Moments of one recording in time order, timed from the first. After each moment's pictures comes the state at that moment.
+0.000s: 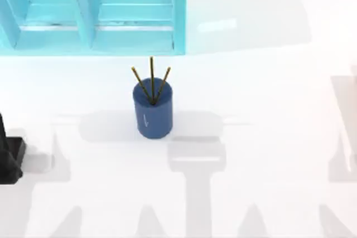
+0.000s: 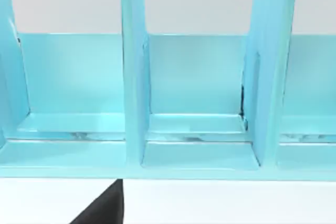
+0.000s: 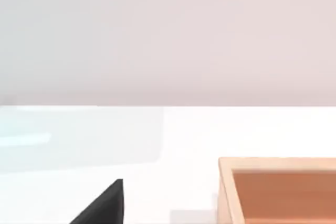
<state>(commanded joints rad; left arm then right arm) 0.00 0.00 0.00 0.00 0.00 0.00 0.00 0.00 0.00 0.00 0.00 0.00</state>
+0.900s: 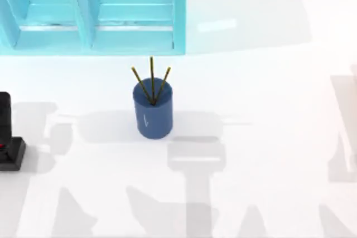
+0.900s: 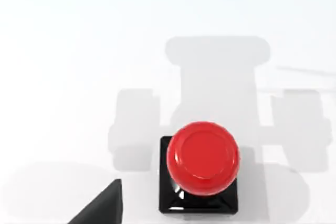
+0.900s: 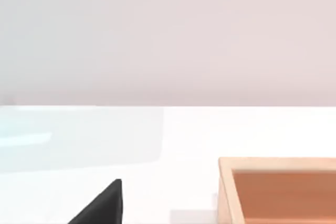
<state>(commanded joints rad) 0.03 0.89 0.73 -0.66 0.00 0.04 0.00 0.00 0.00 0.00 0.00 0.00</state>
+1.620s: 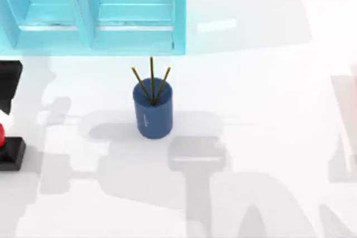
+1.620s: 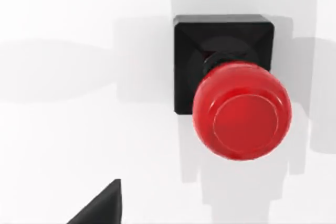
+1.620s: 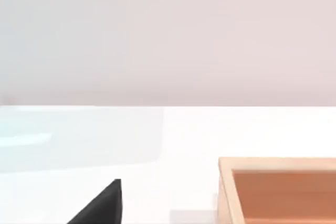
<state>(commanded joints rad) 0.06 1.68 1.39 -1.26 0.00 0.08 0.00 0.00 0.00 0.00 0.00 0.00</state>
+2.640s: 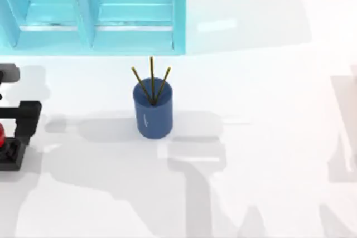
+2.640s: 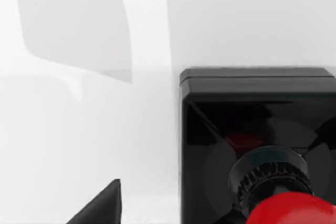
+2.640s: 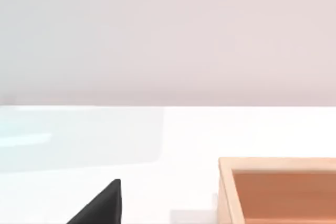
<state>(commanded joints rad) 0.07 1.79 1.13 -0.90 0.00 0.09 0.00 0.00 0.00 0.00 0.00 0.00</state>
